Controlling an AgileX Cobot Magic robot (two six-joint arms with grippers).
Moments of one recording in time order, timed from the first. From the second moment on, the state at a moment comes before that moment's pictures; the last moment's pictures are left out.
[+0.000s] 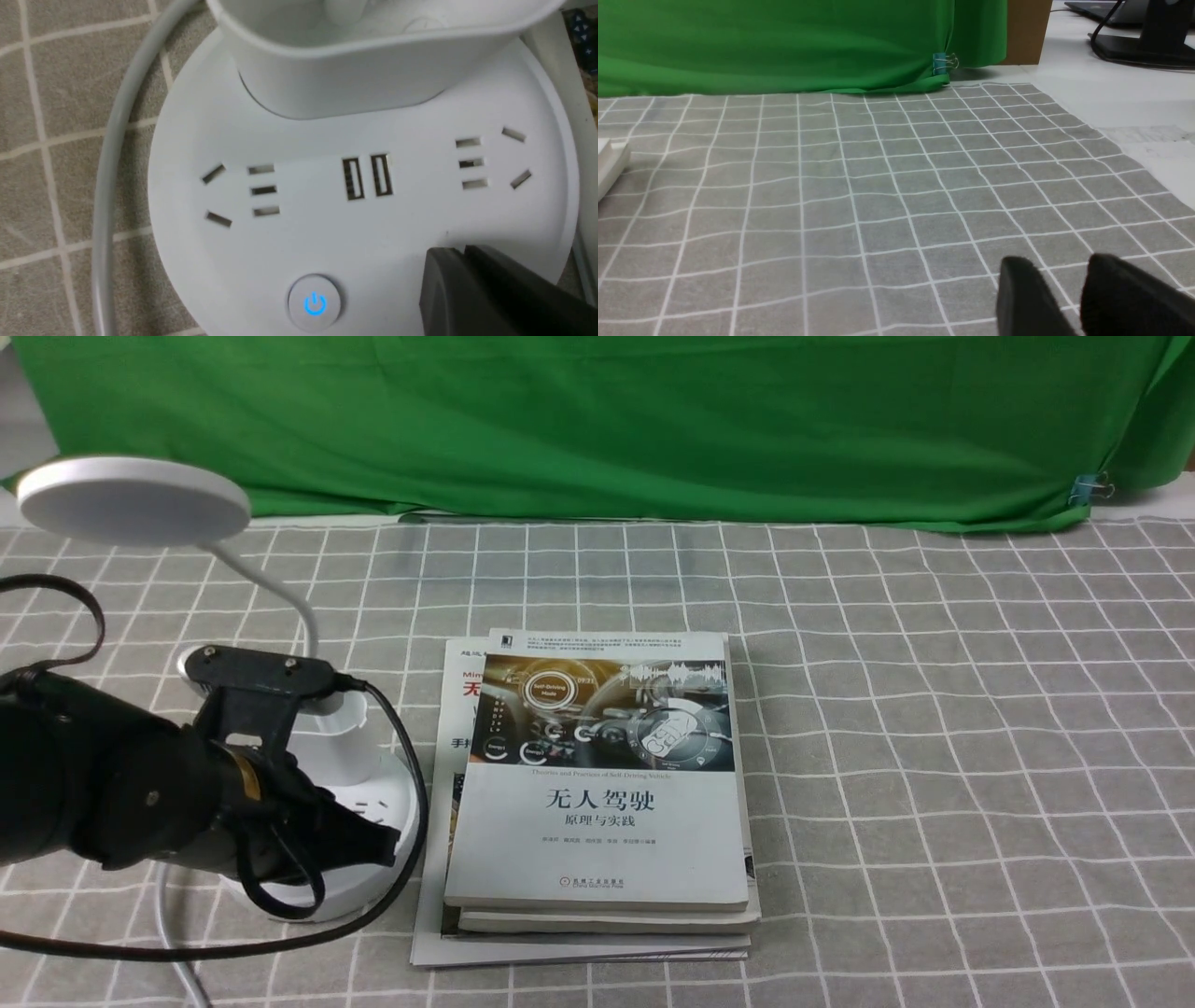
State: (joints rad) right arm -0.12 0.00 0.01 -0.16 0.23 0.11; left arm -0.29 1.51 -0.69 0.07 0.34 -0.13
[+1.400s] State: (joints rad) right arm -0.12 0.00 0.01 -0.16 0.23 0.11; left arm -0.30 1.24 -0.67 0.04 0.61 -0.13
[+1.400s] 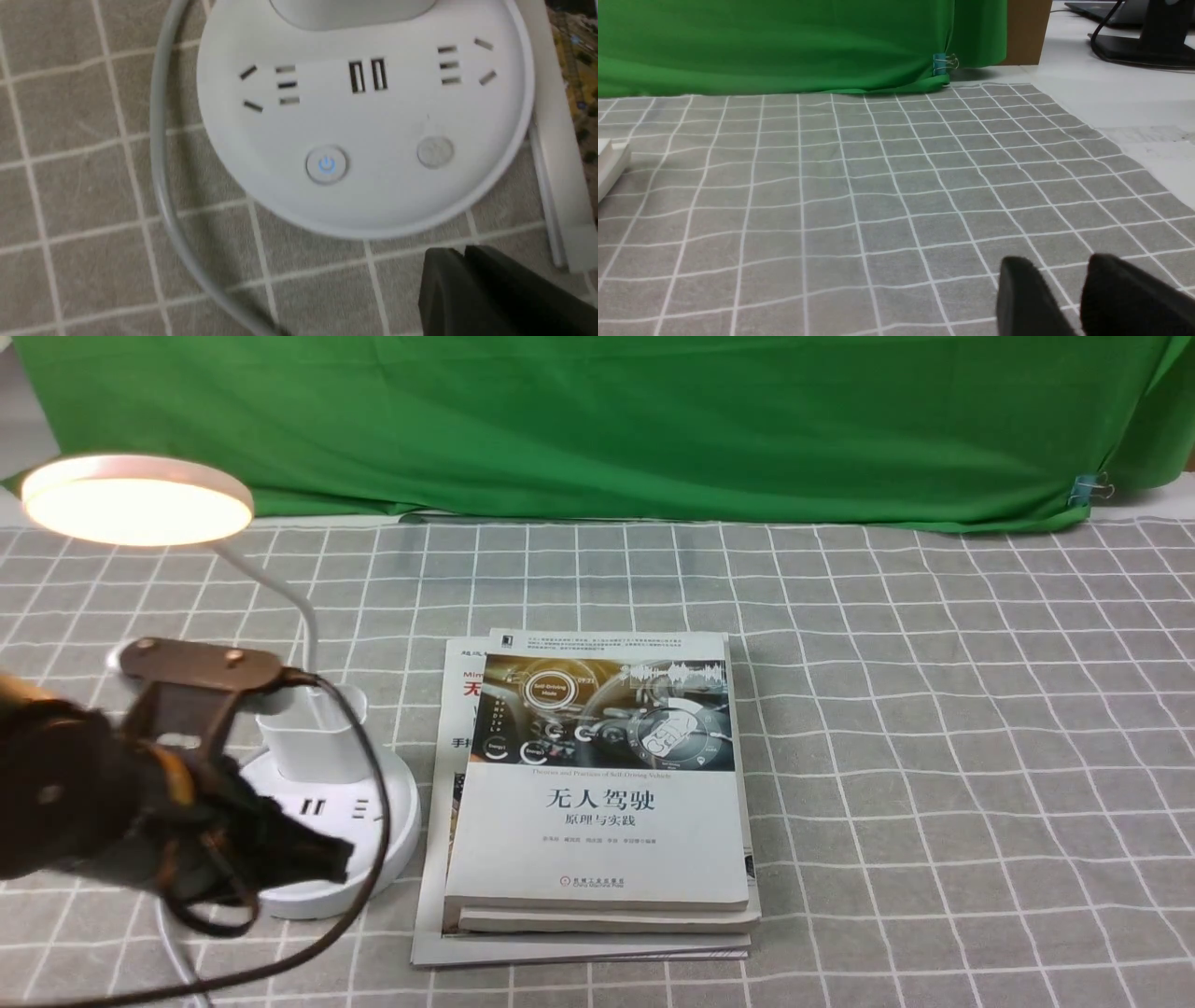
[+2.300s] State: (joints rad) right arm -0.12 0.00 0.01 -0.16 0.23 0.11; left arm -0.30 0.18 -0.44 -0.07 0.53 -0.06
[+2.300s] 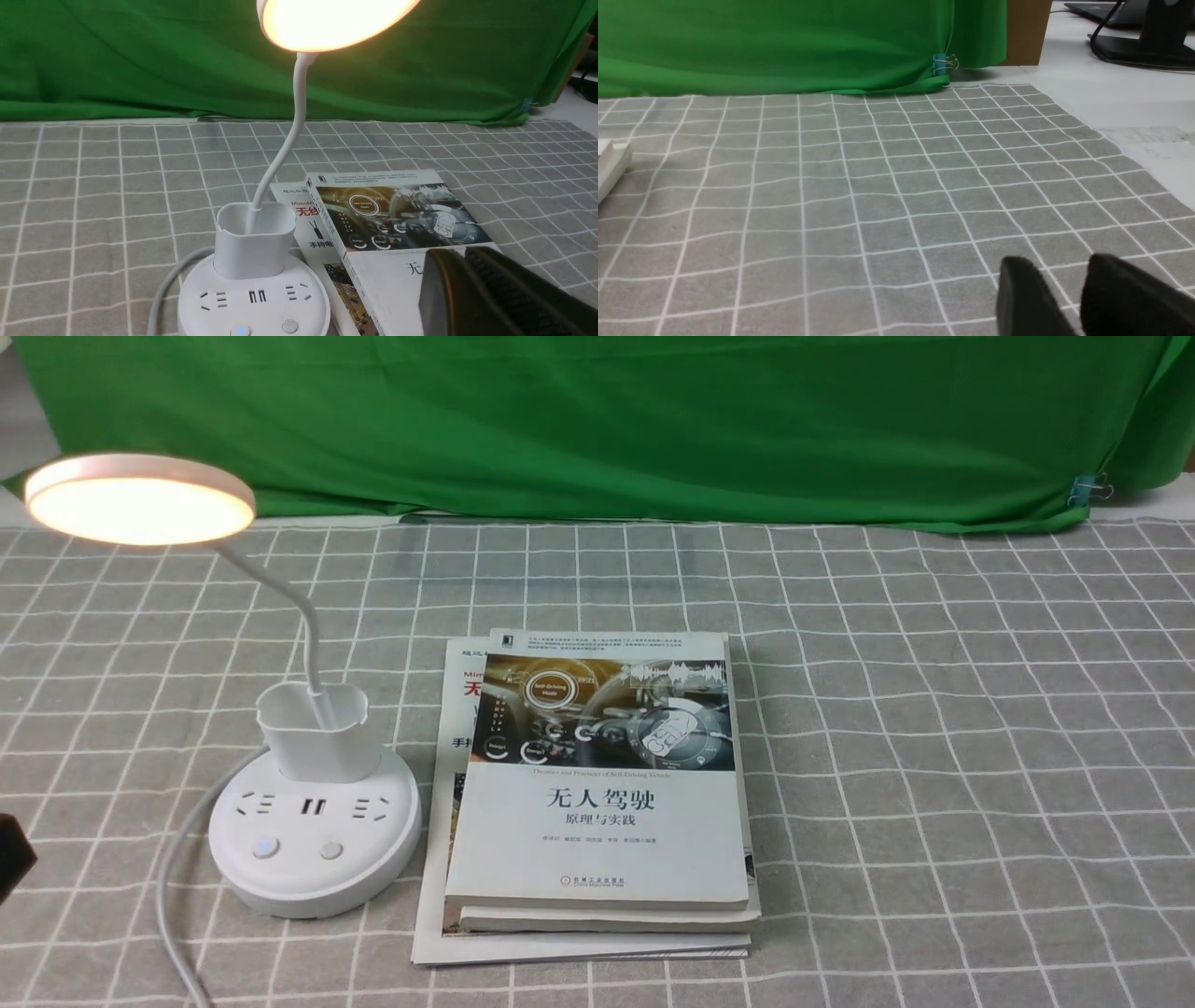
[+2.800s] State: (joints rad) right arm -0.12 0.00 0.01 -0.16 0.23 0.11; left arm -0.22 0.08 -0.22 0.01 0.30 0.02
